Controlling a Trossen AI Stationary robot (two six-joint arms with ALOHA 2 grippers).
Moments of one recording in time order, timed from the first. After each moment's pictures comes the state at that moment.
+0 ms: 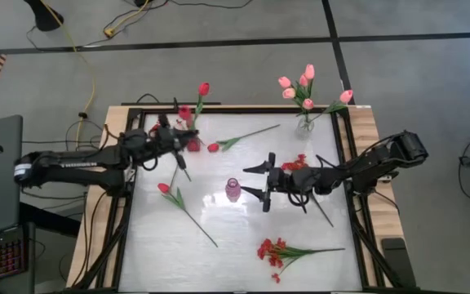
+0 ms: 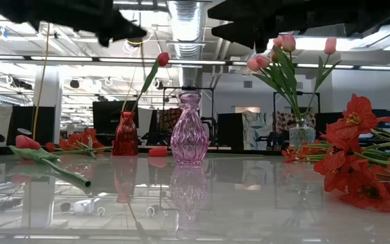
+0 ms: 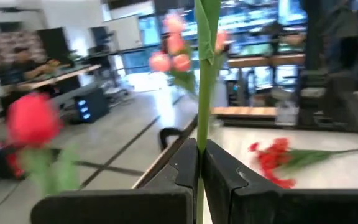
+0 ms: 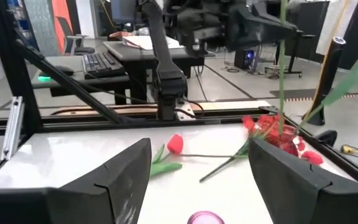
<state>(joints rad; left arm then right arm) 0.25 0.85 0.50 0.36 -0.22 0.14 0.22 1.46 0.67 0.77 0.37 0.00</state>
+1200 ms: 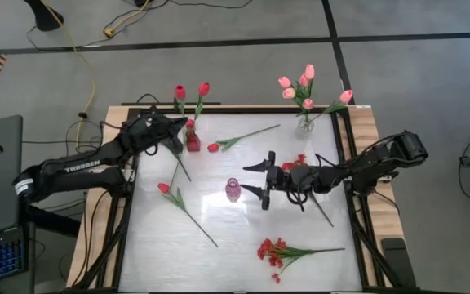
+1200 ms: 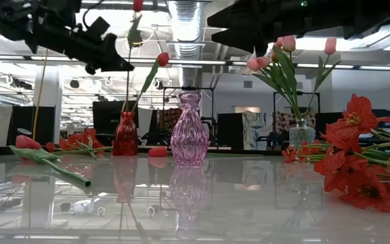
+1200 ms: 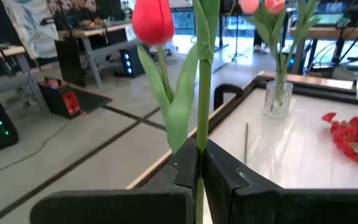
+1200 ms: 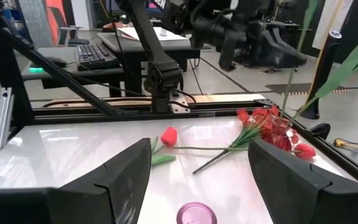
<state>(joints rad) 0.59 0.84 0.40 0.31 -0.09 0.07 0.19 1.46 0.67 0.73 0.37 0.00</state>
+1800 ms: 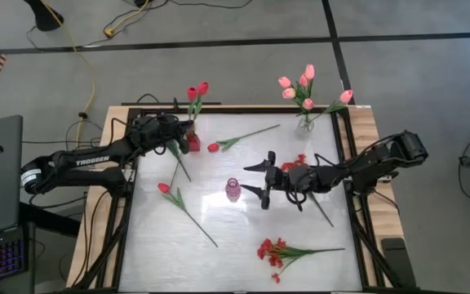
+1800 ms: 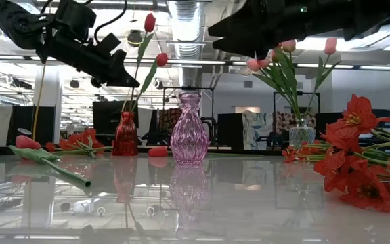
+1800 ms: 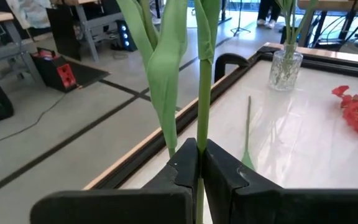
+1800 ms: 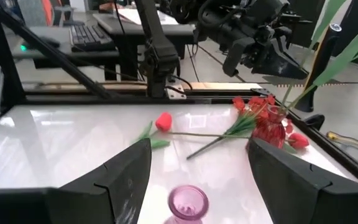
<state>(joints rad) 0.59 1.00 0.40 0.37 -0.09 0.03 0.19 1.46 0.67 0.68 0.37 -0.02</state>
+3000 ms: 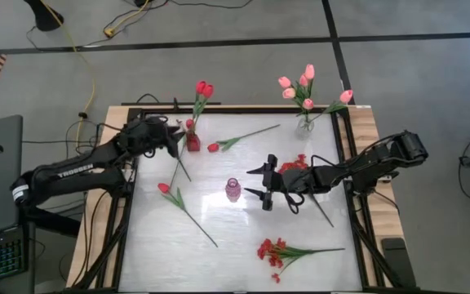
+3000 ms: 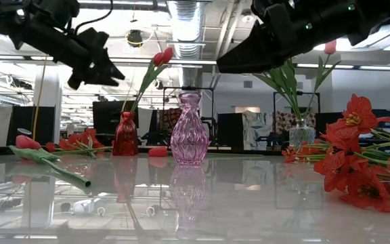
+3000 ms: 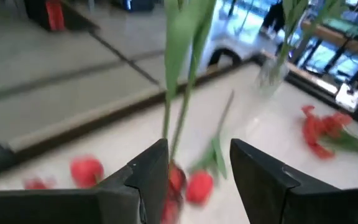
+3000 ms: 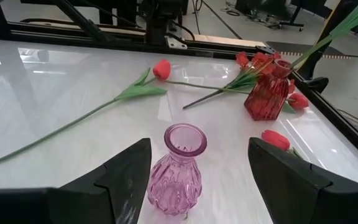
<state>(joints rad) 0.56 0.72 0.40 -0.01 -0.09 -0.31 0.19 1.46 0.67 0.47 0.37 -0.03</state>
